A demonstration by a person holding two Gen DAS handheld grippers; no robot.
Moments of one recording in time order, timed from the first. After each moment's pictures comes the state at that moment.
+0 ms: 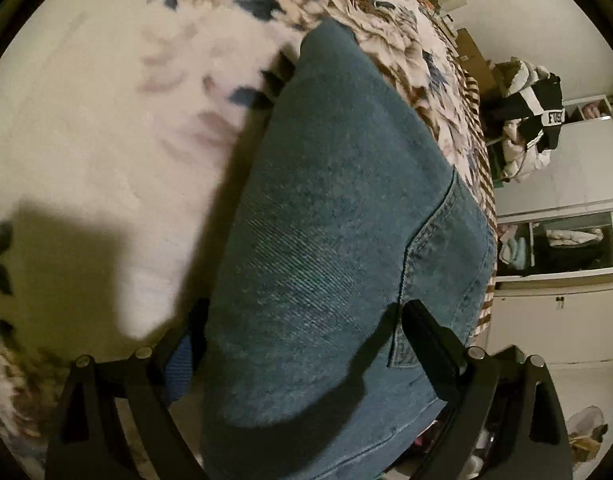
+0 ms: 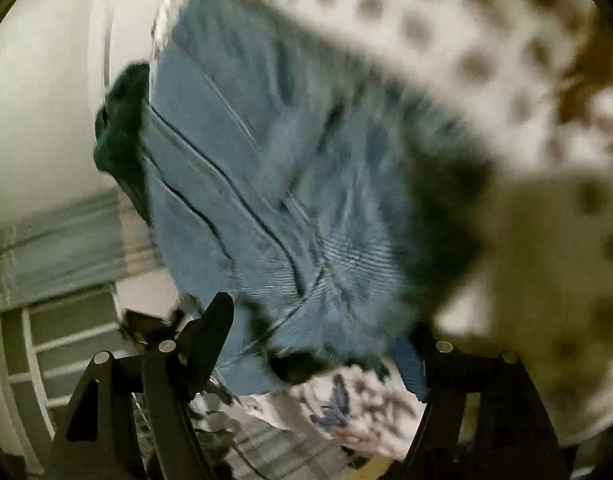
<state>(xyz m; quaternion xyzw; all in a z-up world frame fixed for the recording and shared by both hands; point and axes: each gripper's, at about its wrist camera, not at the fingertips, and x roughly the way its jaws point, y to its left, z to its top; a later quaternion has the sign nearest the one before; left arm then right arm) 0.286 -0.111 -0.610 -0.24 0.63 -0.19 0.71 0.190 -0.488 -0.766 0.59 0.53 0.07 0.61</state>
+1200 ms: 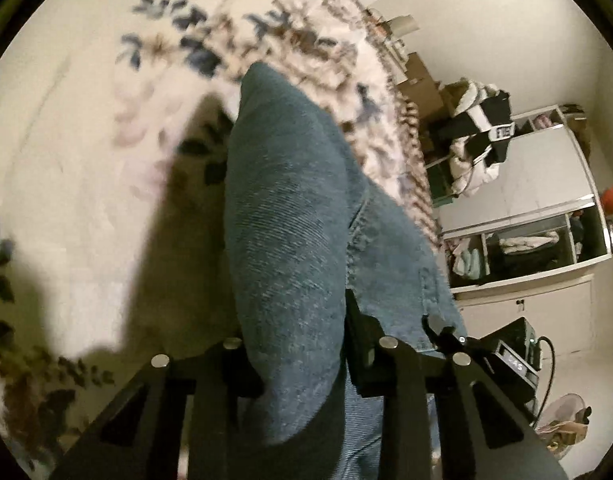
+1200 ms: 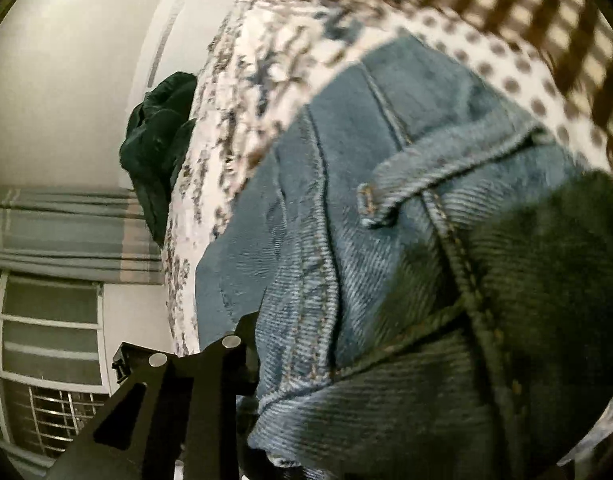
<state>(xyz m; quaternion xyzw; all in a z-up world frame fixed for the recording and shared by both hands) 0.268 -0.090 -0.552 -0.30 0.56 -0.26 0.73 0.282 -0.416 -0.636 0.52 0.45 0.05 0.72</state>
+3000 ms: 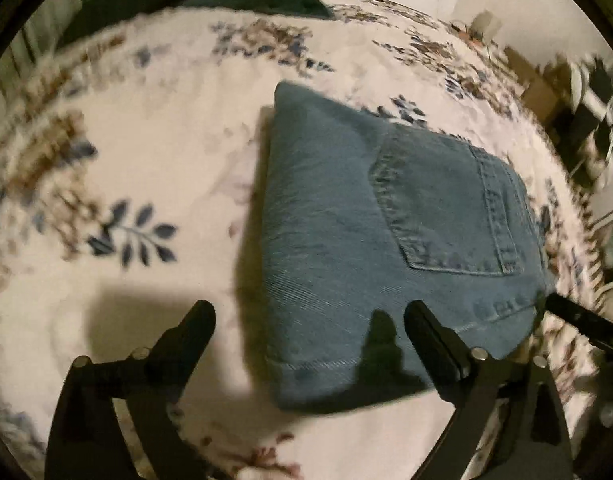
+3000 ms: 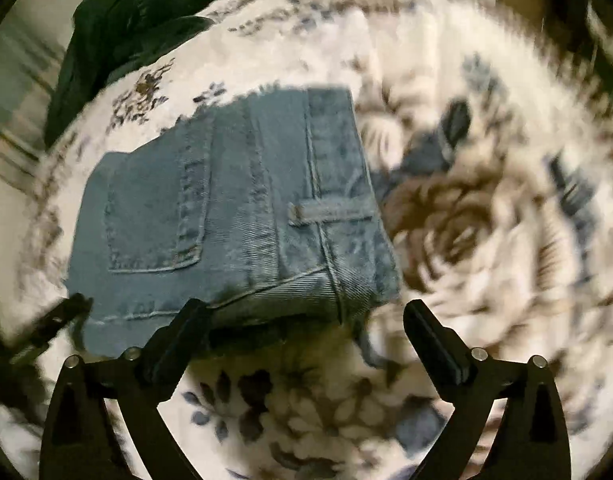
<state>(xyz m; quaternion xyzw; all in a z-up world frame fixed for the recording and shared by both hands) 0.609 0.092 -0.546 -0.01 0.55 -0.09 0.83 0.642 -0.186 -0.594 0.14 0.57 -0.03 0.81</state>
